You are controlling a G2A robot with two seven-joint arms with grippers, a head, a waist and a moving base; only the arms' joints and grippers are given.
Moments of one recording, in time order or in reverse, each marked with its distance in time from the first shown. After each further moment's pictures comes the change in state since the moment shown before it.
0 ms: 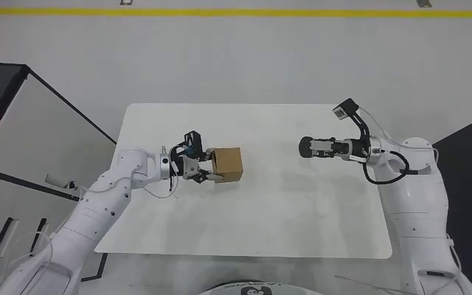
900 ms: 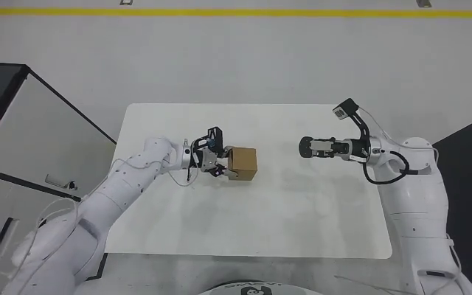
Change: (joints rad) left arm -0.354 -0.163 0.433 0.448 0.078 0.010 0.293; right arm 0.000 0.000 0.000 0.000 0.000 0.000 0.000
